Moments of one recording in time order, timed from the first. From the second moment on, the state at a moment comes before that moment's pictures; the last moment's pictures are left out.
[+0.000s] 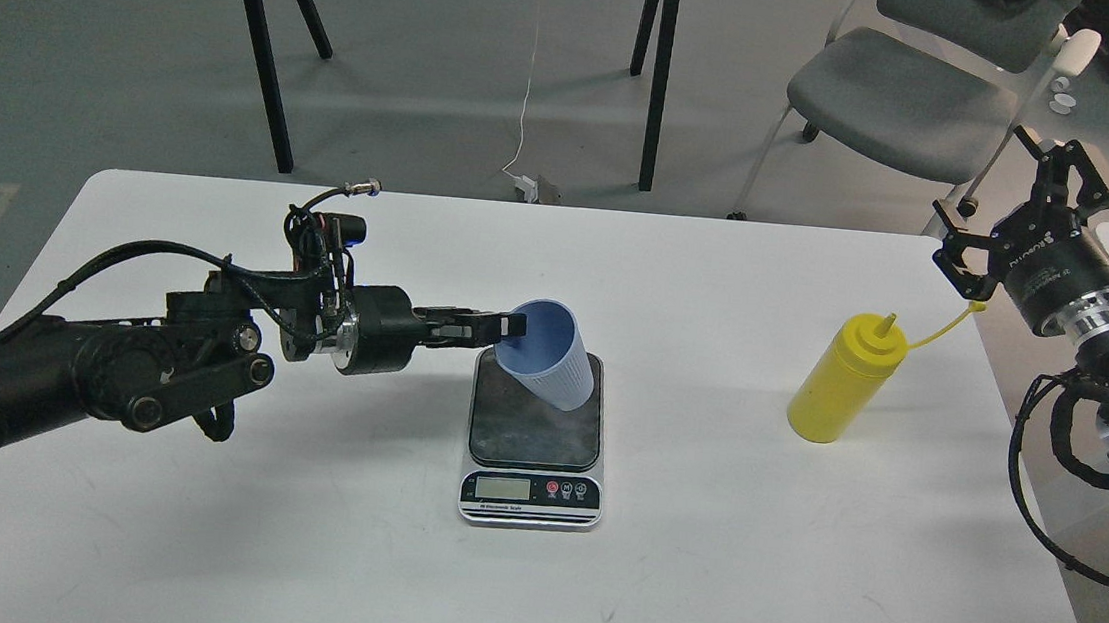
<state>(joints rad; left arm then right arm) -0.91 0.37 -0.08 -0.91 1.27 -0.19 -0.49 0.72 -0.56 0.54 0.67 0.00 0.49 0.42</state>
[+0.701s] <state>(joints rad) -0.98 0.45 -0.06 -0.98 1.34 -0.24 -0.49 0.72 -0.56 0.54 0.67 0.00 0.49 0.42</state>
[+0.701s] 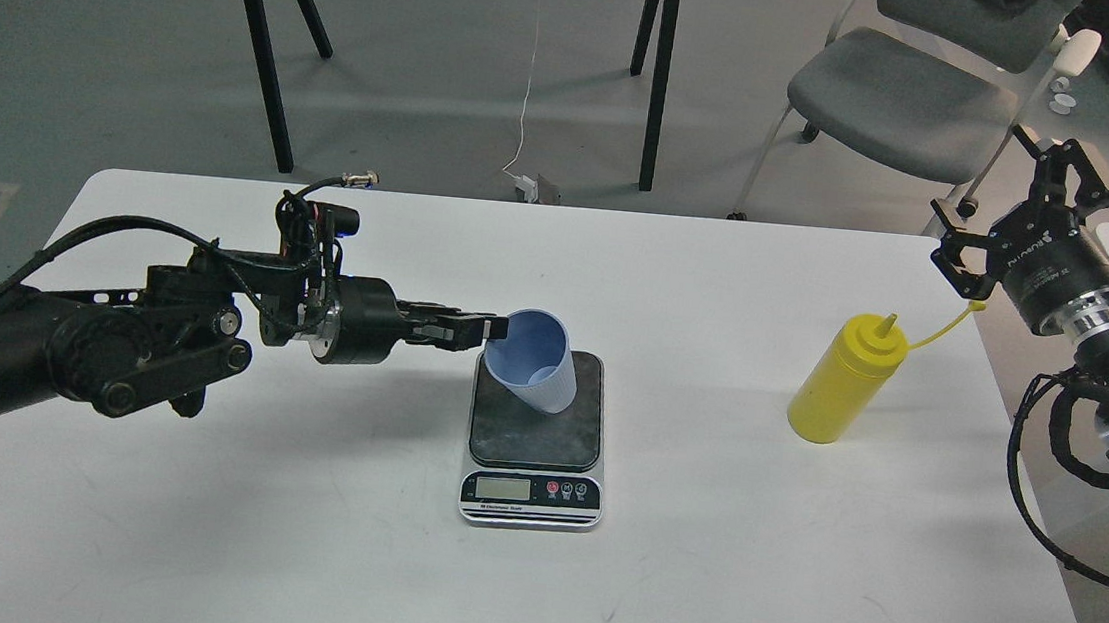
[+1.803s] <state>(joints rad) -1.24 0.32 -0.56 -0.70 0.16 -0.34 -0.36 0.73 -0.57 0.55 0.68 0.01 0.49 0.41</state>
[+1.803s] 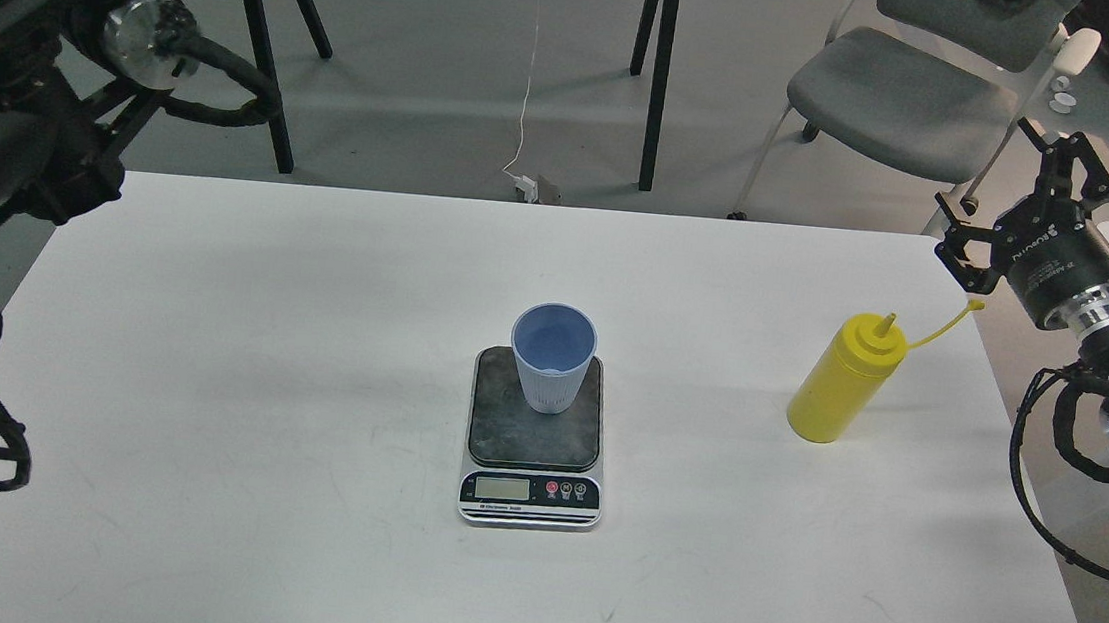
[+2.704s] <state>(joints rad) -1.07 0.32 -0.57 -0.67 0.13 -0.40 -0.27 0.26 -0.89 0.55 1.21 0.60 0.49 0.26</state>
